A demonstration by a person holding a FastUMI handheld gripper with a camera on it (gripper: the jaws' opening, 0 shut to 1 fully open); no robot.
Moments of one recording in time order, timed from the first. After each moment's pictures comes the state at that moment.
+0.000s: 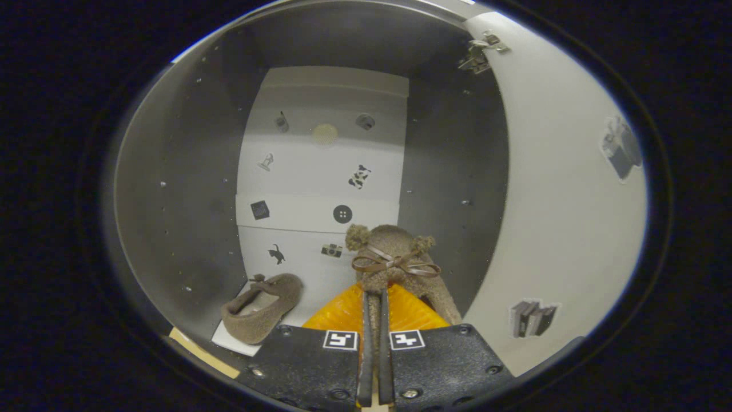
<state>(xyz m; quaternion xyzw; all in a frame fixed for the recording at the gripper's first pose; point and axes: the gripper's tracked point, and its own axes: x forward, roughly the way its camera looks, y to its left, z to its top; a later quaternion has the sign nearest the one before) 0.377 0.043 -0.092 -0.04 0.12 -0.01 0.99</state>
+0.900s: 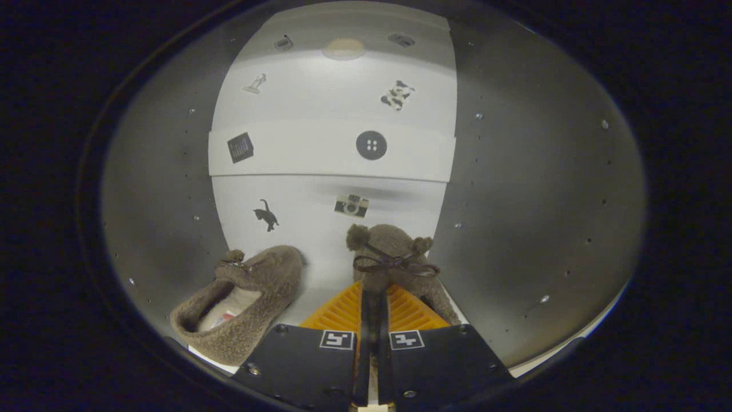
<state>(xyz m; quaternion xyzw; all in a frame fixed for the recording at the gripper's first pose) 0.465 0.083 -0.201 -0.02 0.24 0.01 0.97</state>
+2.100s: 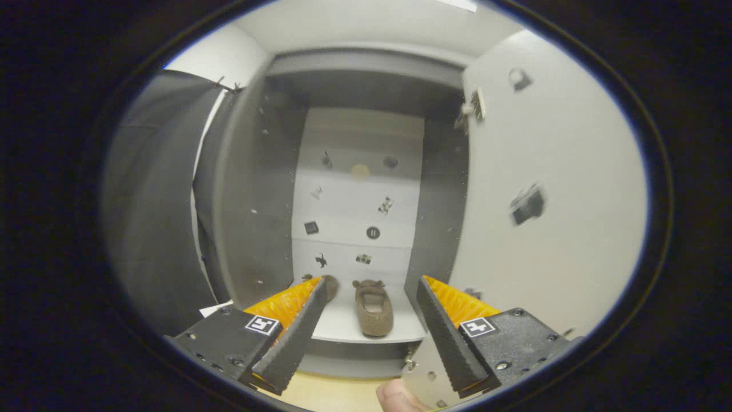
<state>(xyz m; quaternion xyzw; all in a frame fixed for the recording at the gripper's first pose) 0.200 0.037 -0.005 -0.05 0.05 0.06 1.00</state>
